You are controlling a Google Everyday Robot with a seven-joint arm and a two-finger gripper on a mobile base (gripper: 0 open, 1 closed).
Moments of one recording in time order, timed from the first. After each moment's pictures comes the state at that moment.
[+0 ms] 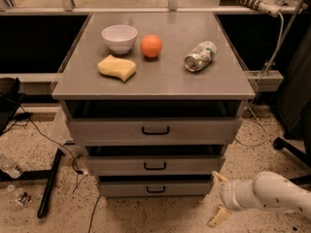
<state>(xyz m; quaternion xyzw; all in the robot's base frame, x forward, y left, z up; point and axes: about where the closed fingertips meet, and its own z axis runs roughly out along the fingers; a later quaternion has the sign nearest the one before) 0.449 -0.213 0.448 -0.60 0.74 0.11 0.28</state>
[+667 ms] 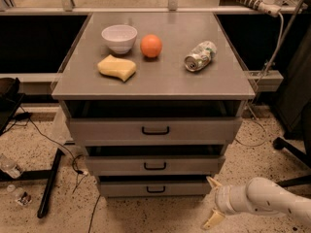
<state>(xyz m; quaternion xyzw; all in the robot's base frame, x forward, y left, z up) 0.453 -0.201 0.400 -0.58 0.75 0.13 0.29</state>
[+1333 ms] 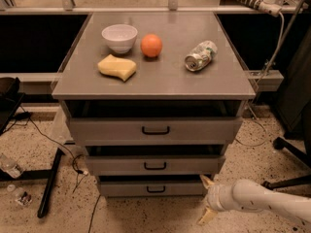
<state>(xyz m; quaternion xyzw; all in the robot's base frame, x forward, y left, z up) 0.483 -0.199 0.344 -0.62 0.72 0.08 0.29</state>
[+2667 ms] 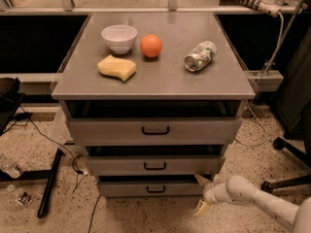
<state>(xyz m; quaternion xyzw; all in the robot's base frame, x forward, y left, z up) 0.550 -0.198 0.245 -0.65 0.67 0.10 0.33</state>
